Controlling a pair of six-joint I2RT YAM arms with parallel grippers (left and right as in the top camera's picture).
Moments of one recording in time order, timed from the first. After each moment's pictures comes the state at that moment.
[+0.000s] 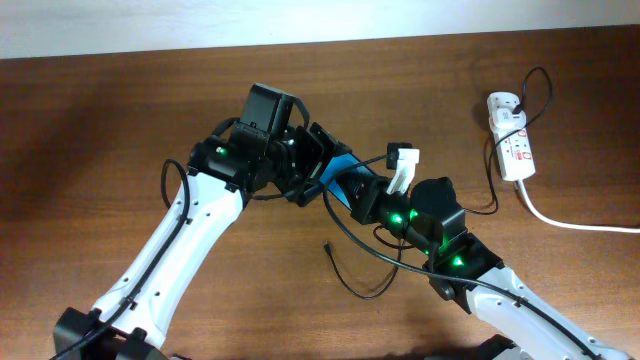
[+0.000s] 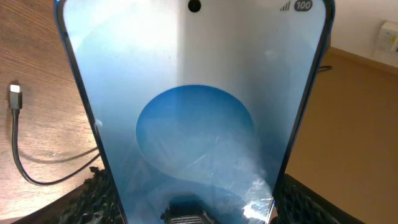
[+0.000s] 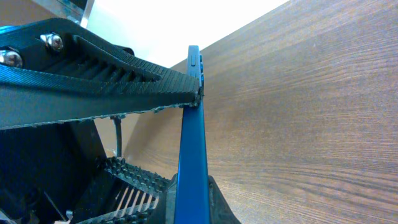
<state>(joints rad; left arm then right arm) -0.46 1.61 1.43 -0.77 0.50 -1.30 0.51 1.18 0.57 0.35 -0.26 0.83</state>
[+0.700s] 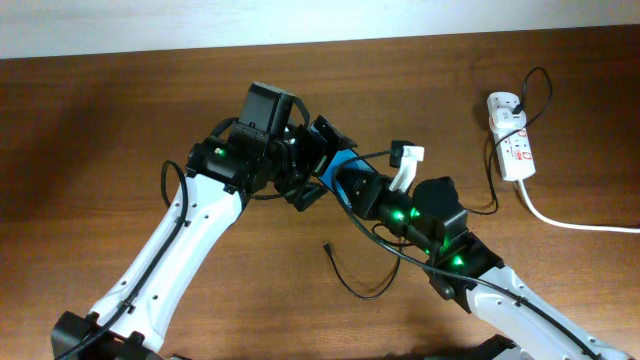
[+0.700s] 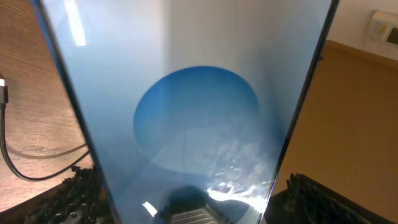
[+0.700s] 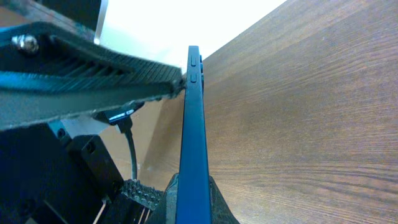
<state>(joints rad) -0.47 1.60 1.44 -0.77 0.52 -1.30 0.50 1.18 0.57 0.38 -0.27 0.96</state>
